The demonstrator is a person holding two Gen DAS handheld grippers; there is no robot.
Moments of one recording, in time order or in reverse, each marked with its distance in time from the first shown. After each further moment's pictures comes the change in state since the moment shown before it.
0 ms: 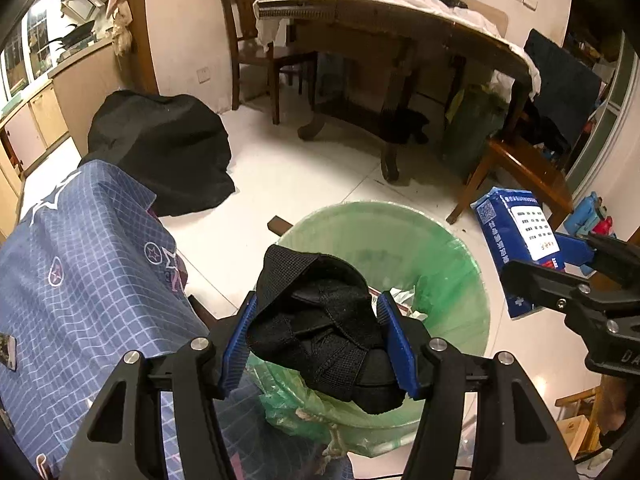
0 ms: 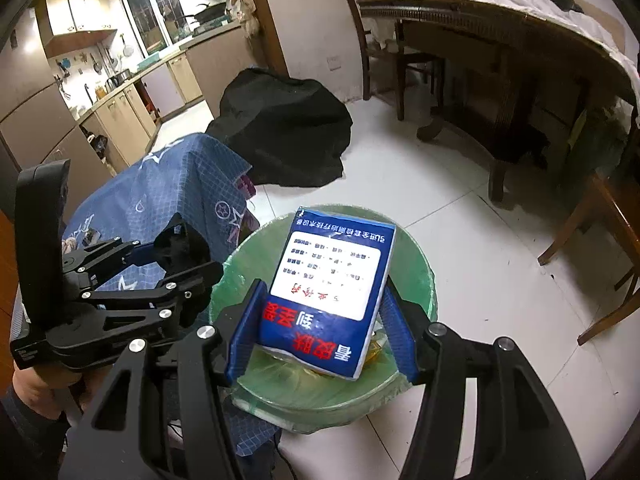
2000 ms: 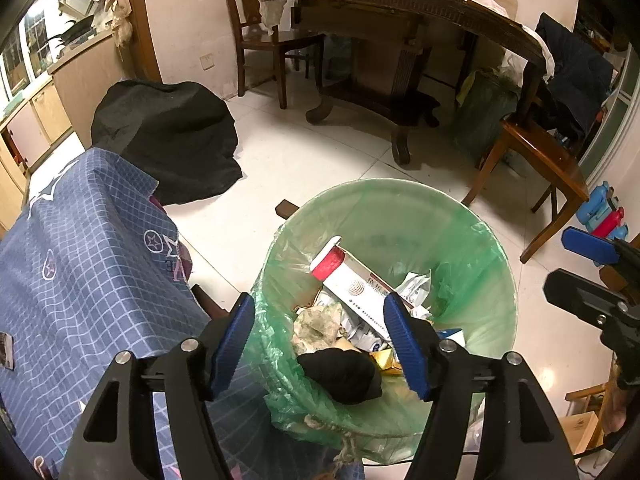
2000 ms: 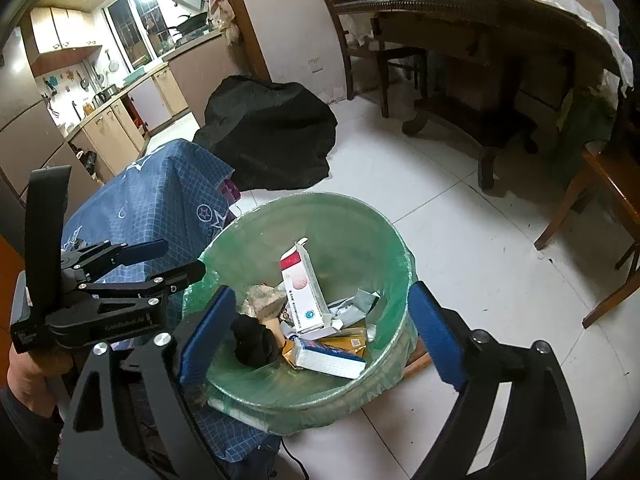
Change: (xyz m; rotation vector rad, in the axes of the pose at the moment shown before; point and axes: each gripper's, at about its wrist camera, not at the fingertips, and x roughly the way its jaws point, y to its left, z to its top) left arm 0.034 -0.001 0.000 0.002 0.048 0.047; right arm 0.003 -0.027 -0.016 0.065 -0.034 -0.015
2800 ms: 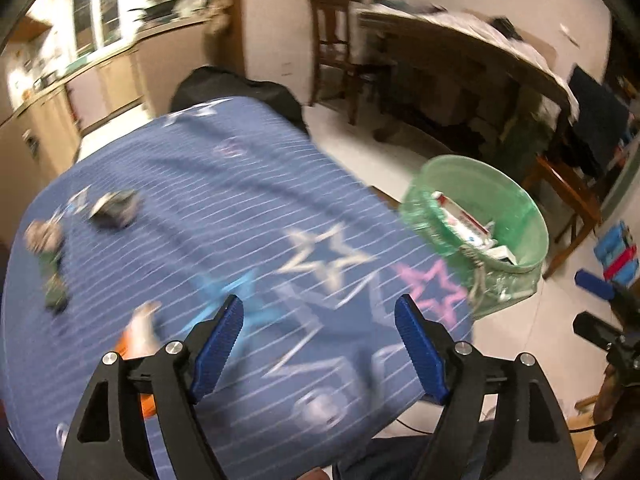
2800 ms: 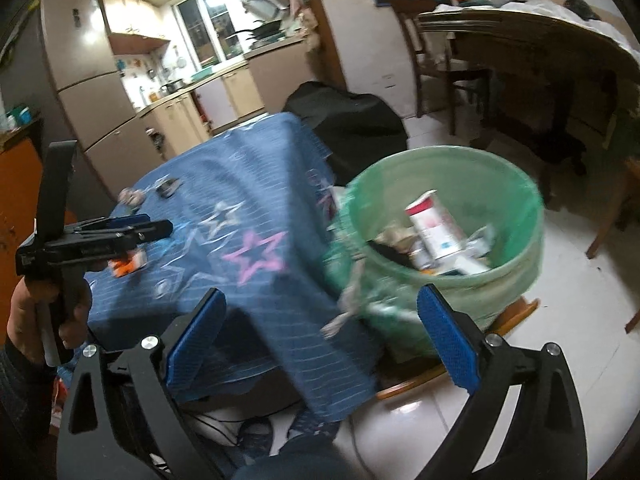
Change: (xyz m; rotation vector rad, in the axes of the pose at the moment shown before) left arm -0.157 0.163 -0.185 -0.199 -0.108 0.120; right arm -0.039 0.132 -0.126 -0.125 -0.084 0.195
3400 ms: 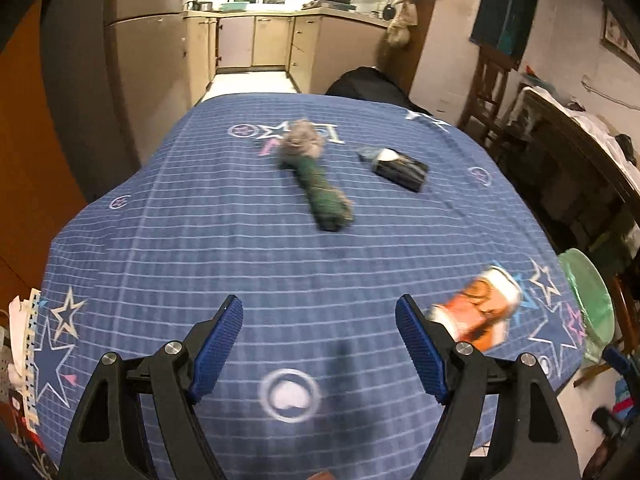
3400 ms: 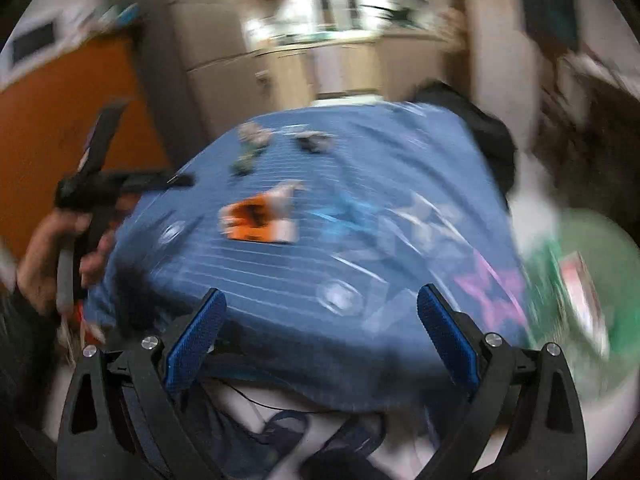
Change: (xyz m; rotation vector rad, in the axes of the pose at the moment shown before) left arm -0.088 0.232 -0.081 -0.426 -0.055 0.255; right arm 0.055 0.192 -0.002 -0.440 0.064 0.246
